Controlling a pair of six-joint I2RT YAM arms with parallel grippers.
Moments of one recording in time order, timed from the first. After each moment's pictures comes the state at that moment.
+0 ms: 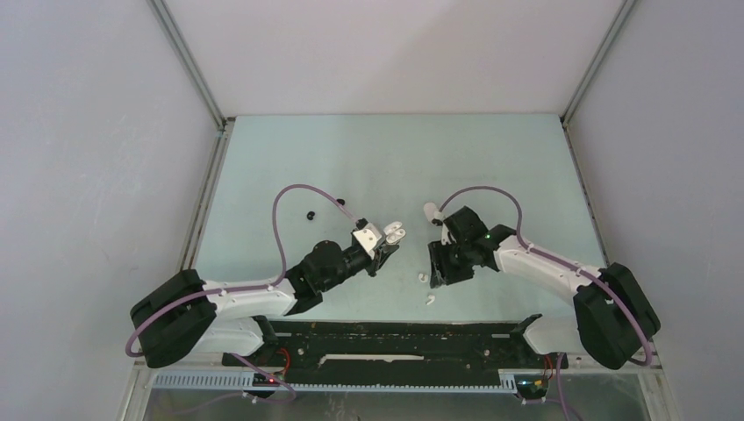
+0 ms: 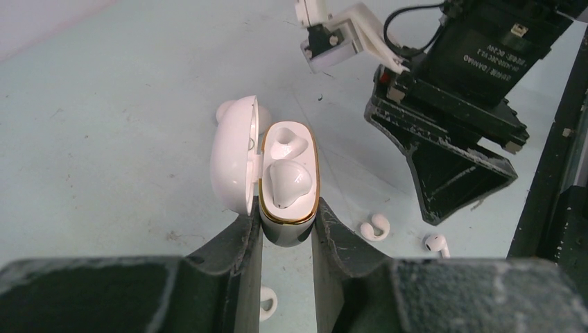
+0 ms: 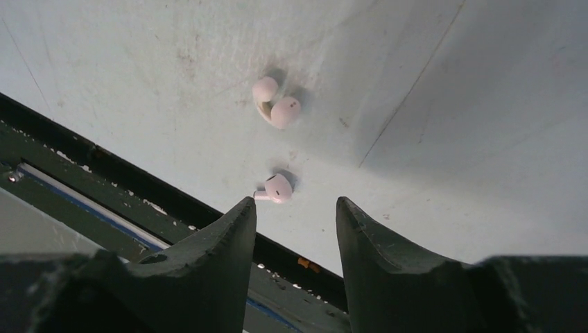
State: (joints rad) left arm -0.97 1.23 0.37 0.77 -0.02 0.02; right arm 0.61 1.31 0.70 -0.56 -0.26 0.40
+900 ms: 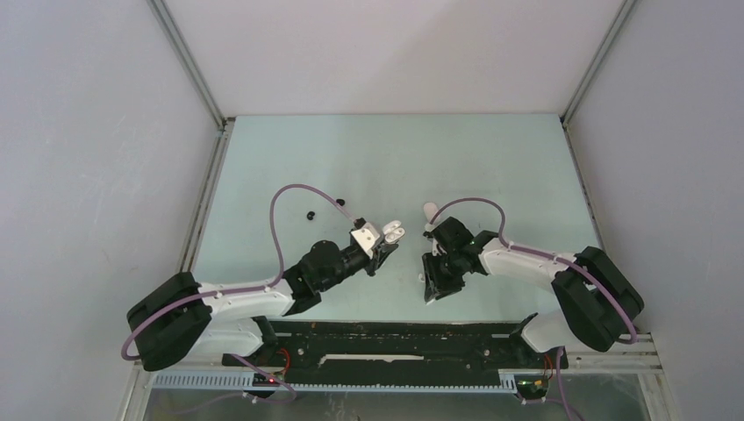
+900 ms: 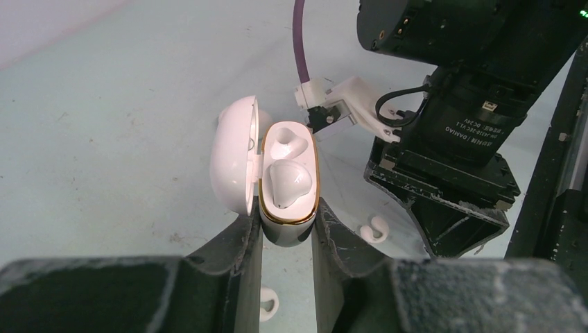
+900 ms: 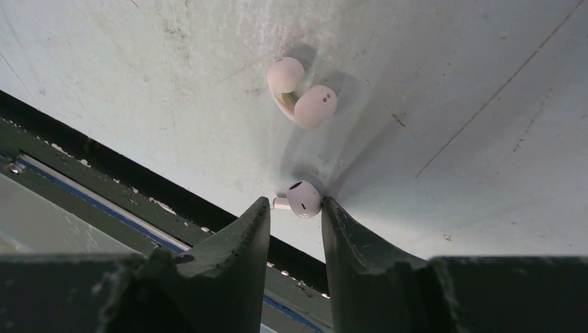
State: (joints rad) left arm -0.96 1.20 0.37 0.75 -0.02 0.03; right arm 0.70 1.43 0.66 -0.48 -0.31 0.52
